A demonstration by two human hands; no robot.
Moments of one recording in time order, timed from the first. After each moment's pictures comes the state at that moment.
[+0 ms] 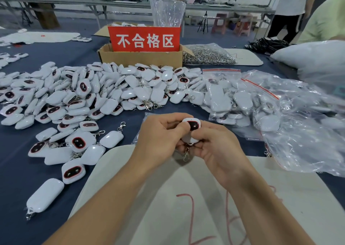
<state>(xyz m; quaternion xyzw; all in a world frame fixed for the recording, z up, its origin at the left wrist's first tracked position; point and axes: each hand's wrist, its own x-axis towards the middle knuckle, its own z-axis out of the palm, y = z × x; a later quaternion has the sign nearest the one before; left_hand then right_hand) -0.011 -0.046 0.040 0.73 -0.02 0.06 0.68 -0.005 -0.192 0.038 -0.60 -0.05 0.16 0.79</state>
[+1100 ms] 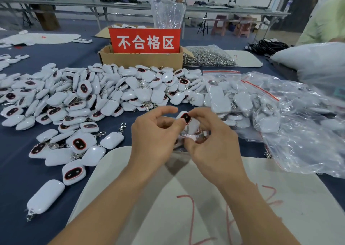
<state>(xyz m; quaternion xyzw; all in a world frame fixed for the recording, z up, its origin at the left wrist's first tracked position) -0.009 -0.043 0.034 0.77 0.04 0.19 0.61 -0.013 -0.186 0.030 -0.83 -0.12 -0.14 0.53</state>
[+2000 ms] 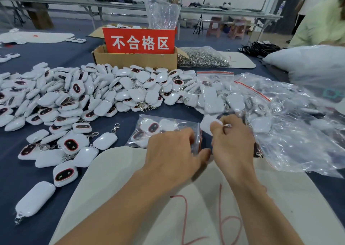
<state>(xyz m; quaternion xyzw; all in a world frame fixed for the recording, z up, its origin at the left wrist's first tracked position) -0.016 -0.085 0.017 0.96 -0.04 0.19 0.20 0.007 -0.218 0.028 -0.85 0.11 -0.18 0.49</state>
